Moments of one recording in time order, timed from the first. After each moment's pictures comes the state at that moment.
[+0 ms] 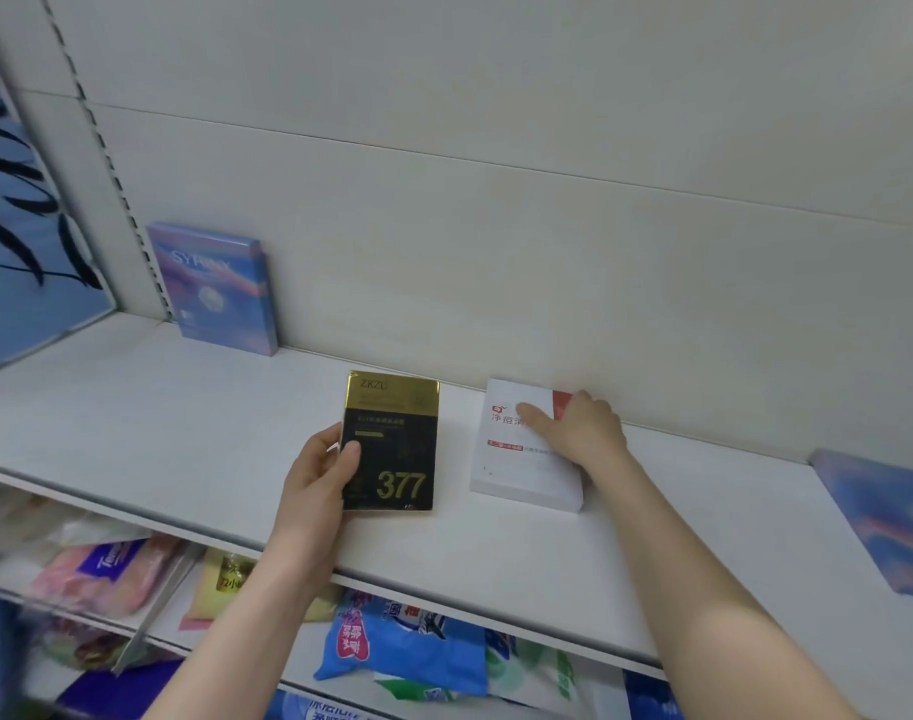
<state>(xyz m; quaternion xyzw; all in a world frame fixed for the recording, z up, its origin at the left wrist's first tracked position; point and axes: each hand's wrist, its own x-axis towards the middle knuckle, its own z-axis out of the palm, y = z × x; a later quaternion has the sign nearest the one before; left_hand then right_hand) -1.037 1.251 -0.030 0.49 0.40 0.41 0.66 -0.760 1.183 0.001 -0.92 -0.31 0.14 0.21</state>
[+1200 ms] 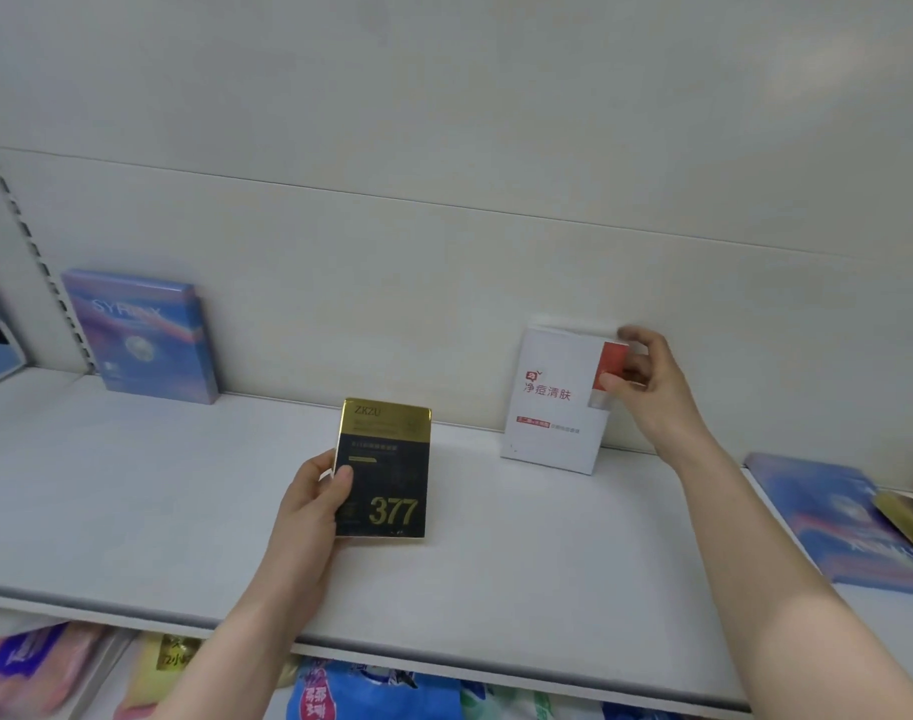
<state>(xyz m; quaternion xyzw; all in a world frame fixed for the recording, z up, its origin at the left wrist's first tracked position) -1.001 1.258 -0.016 0.51 0.36 0.37 0.69 -0.682 1.117 0.064 -0.73 -0.36 0.10 0.57</state>
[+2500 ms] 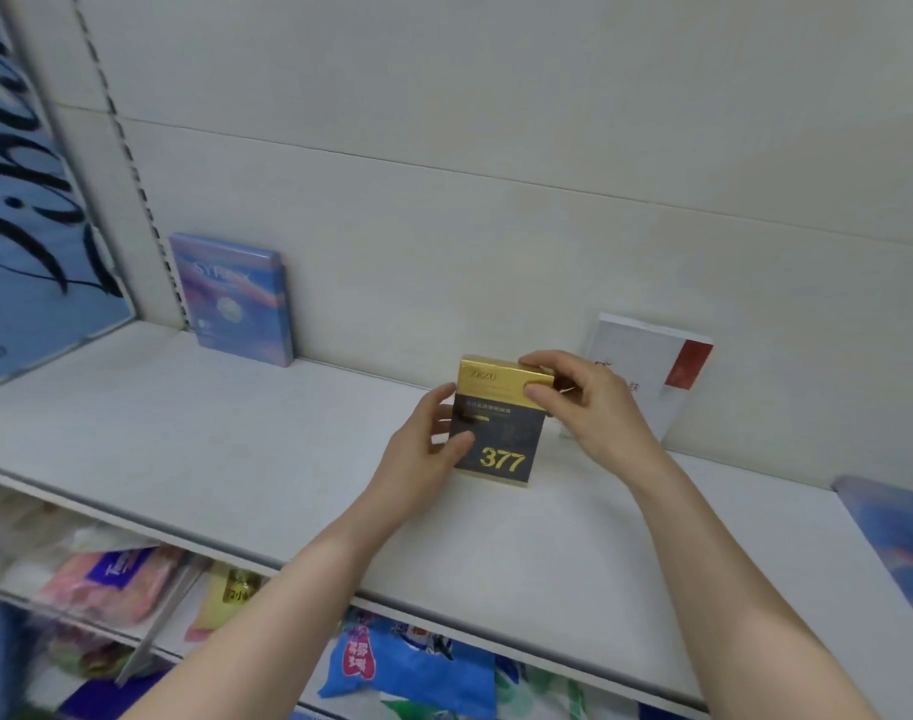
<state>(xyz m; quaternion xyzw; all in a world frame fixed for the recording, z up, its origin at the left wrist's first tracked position) -0.968 1.268 -0.003 0.72 0.31 0.33 0.52 -0.778 1.179 0.052 -0.68 -0.56 0.12 0.45</state>
